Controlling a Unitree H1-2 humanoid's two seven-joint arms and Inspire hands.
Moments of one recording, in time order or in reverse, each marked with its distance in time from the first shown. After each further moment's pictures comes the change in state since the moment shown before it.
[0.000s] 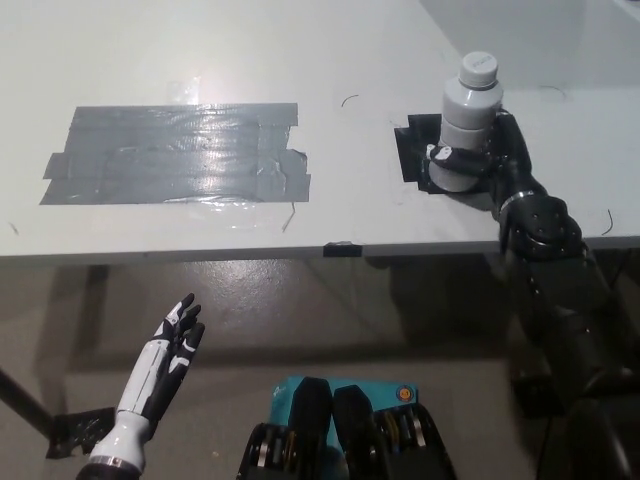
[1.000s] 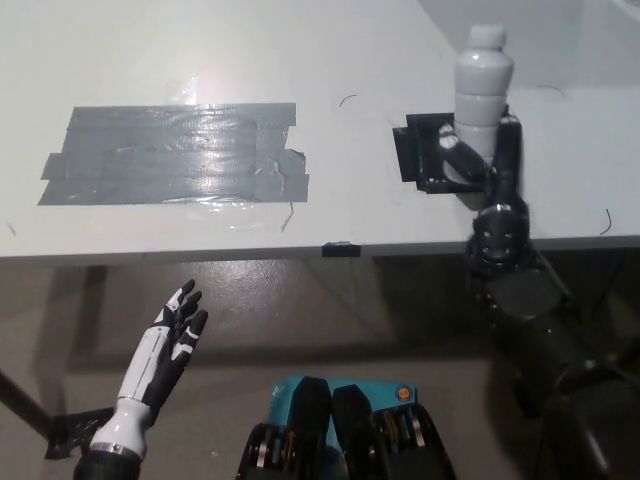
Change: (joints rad) left_arm -0.031 0.000 0.003 0.003 -0.019 0.003 -0.002; right_arm -0.024 0.056 0.157 0.062 -0.120 -0.165 -0.437
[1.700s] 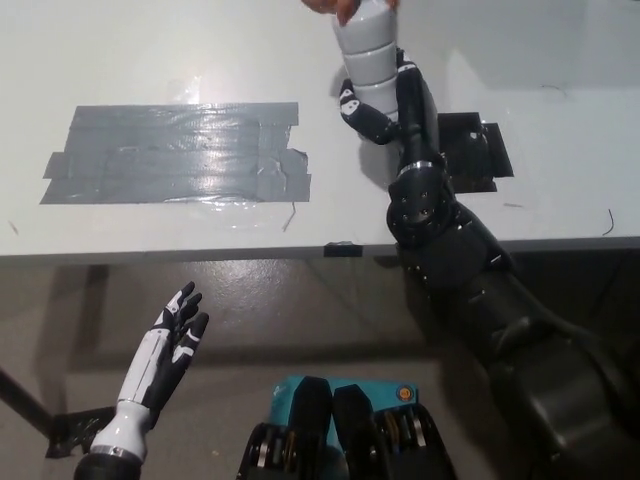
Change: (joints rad) left_arm 0.008 -0.002 -0.001 -0.006 -0.010 0.000 0.000; right_arm -0.173 0.083 0.112 0.192 -0.063 0.062 0.021
